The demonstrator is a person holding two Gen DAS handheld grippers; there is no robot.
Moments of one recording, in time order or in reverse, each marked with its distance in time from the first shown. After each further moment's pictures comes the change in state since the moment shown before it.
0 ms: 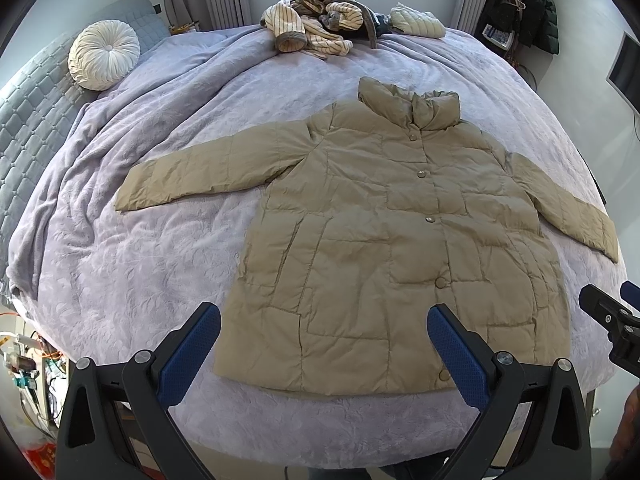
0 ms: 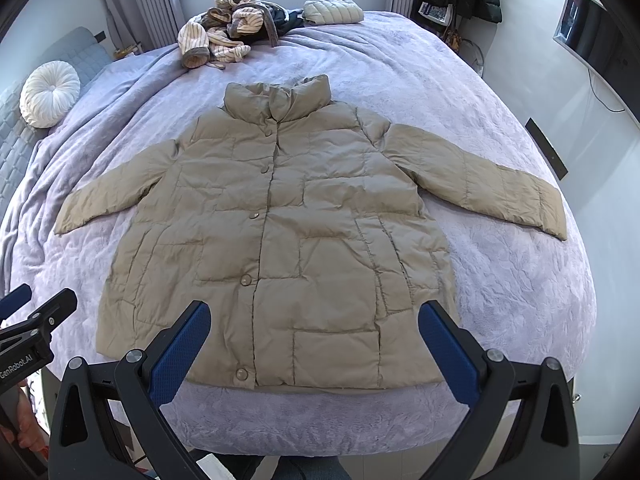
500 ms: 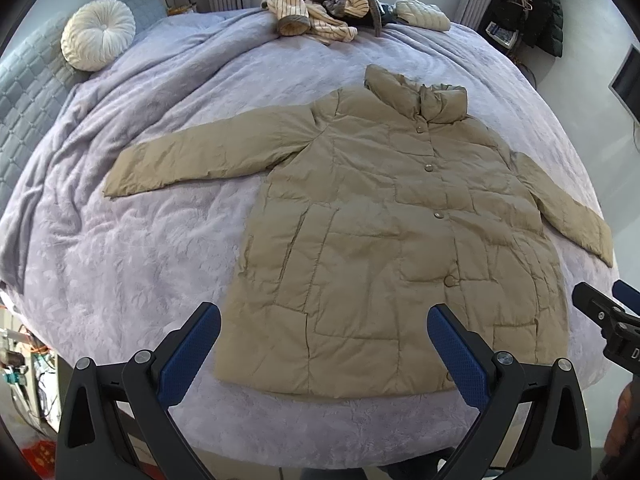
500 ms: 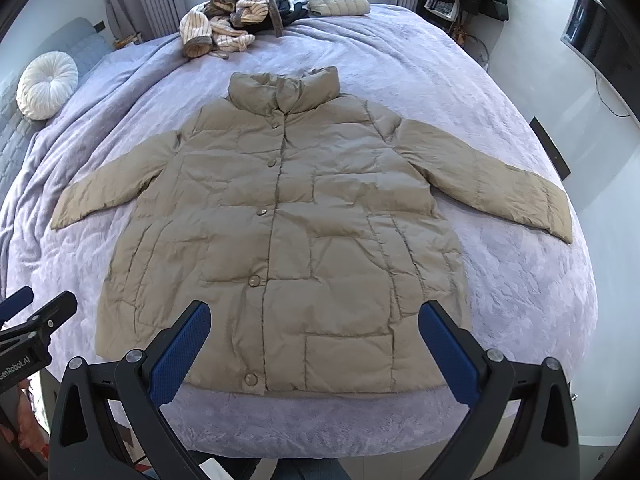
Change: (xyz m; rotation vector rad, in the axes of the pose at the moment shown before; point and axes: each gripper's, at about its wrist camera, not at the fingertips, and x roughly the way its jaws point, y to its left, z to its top) left arm 0.028 0.034 0.011 -0.033 0.062 -0.053; right arm 0.018 0.021 0.006 -0.019 0.038 -0.011
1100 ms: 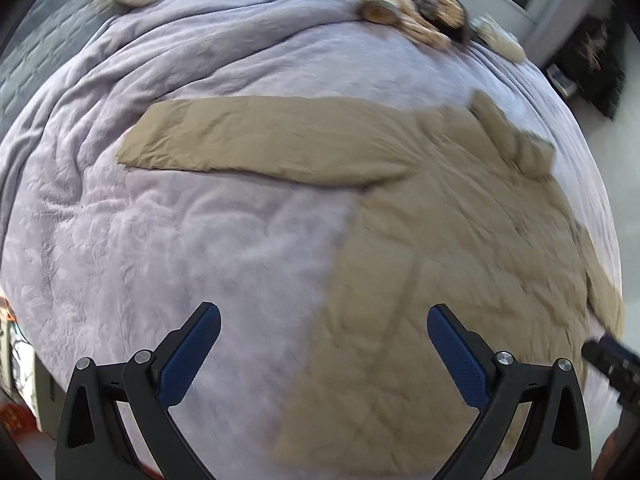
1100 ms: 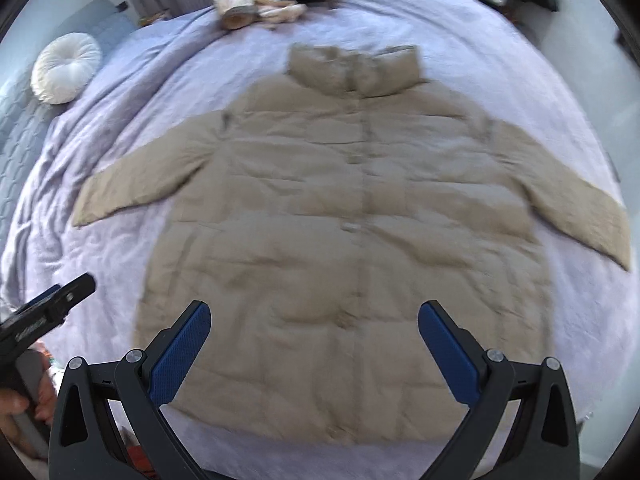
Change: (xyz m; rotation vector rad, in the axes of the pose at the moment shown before) left arm 0.093 0.137 0.058 -0.243 0.040 -0.002; right arm 0.076 0.085 0.054 -0.047 0.121 0.154
